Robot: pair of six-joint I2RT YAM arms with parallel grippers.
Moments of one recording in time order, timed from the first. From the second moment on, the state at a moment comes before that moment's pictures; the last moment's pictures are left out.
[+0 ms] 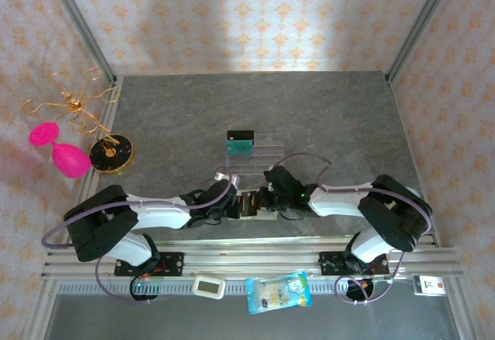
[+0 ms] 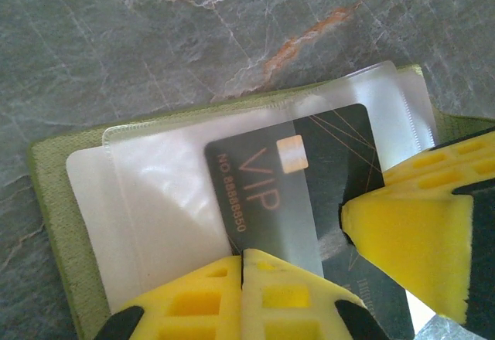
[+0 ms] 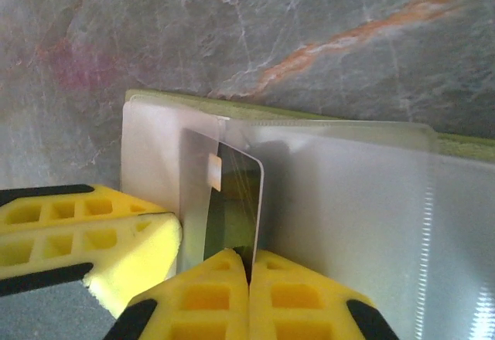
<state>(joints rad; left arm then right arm) -0.90 1.44 0.45 0.14 -0.04 -0.80 0.88 1.51 0.55 0.10 -0.22 0.92</state>
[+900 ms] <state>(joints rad) -0.86 0.89 0.46 -0.16 -0.26 -0.84 0.84 1.16 0.90 -0.20 0.06 0.24</state>
